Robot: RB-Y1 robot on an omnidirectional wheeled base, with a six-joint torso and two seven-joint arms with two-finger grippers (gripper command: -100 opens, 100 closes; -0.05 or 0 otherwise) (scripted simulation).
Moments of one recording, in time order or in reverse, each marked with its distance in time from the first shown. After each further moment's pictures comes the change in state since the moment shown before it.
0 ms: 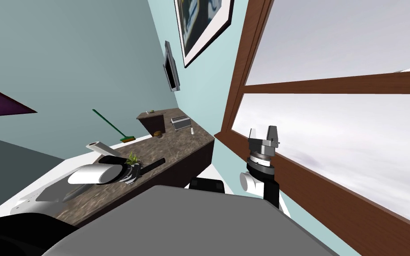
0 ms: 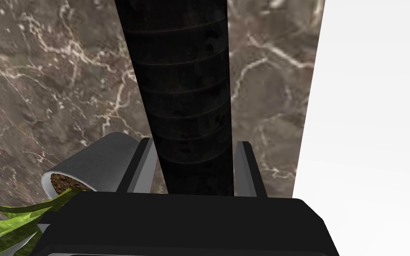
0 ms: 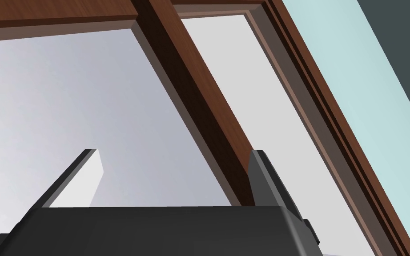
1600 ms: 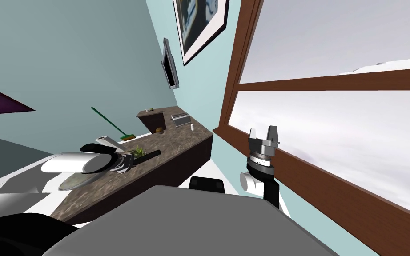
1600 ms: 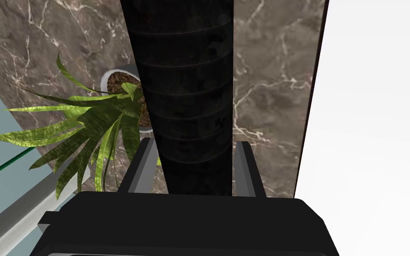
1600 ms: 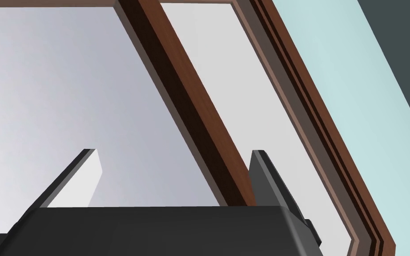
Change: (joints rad) left arm -0.018 0.080 0.191 -0.055 0.044 0.094 0.015; right arm 0.000 0.000 0.000 0.000 0.000 0.000 0.000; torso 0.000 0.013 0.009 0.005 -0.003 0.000
